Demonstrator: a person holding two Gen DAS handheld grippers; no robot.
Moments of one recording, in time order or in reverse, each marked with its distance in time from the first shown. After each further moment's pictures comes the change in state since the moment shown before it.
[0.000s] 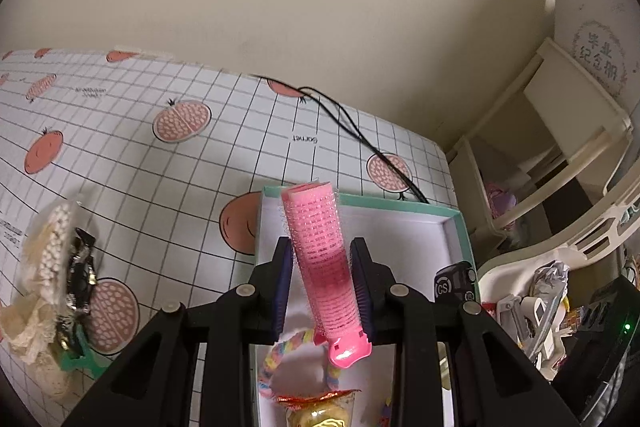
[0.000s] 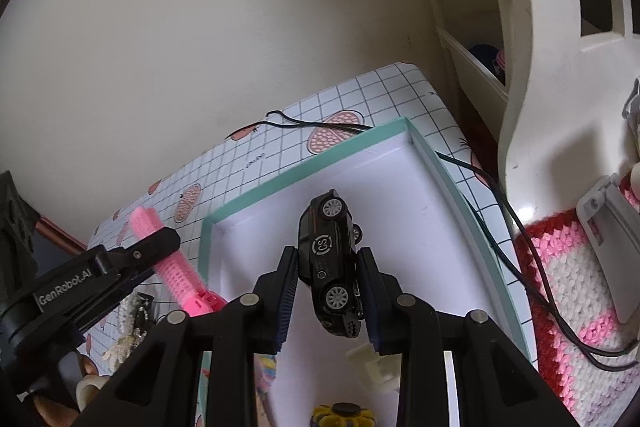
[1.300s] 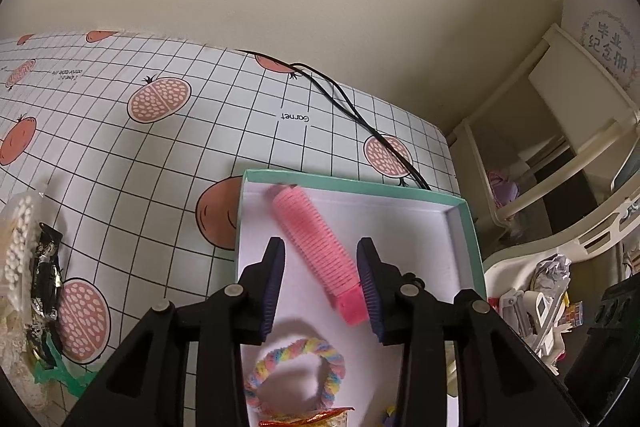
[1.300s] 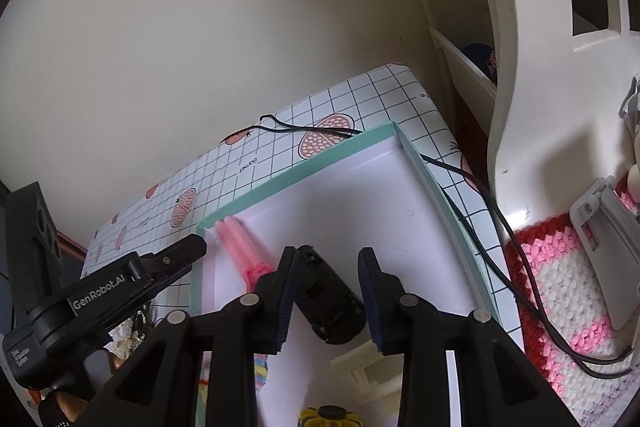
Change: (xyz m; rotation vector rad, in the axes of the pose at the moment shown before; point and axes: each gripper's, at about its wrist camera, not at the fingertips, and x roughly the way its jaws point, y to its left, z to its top) left arm 0.026 -0.002 -0.004 0.002 0.053 -0.041; right arm -0.002 0.004 0.004 0.013 -0.002 -0.011
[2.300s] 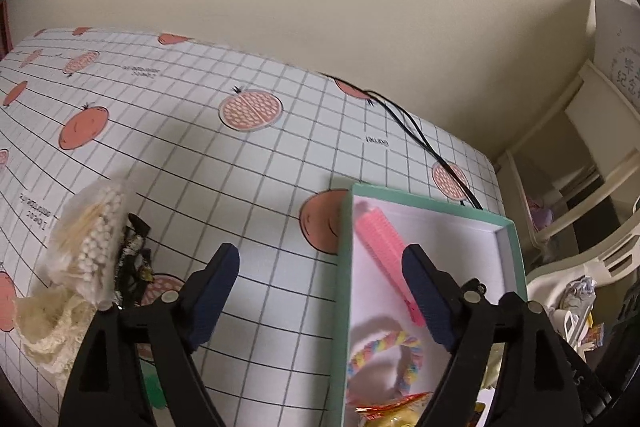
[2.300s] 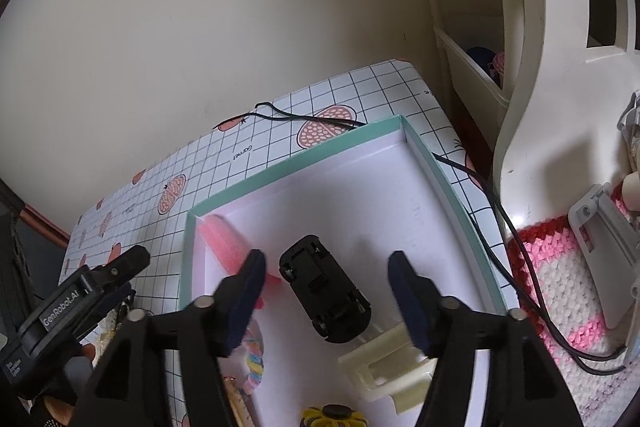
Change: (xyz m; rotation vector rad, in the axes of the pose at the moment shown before) left arm -0.030 0.054 -0.011 -0.067 -0.099 0.132; right arm 0.009 0.014 -0.002 -0.044 0.017 -0.073
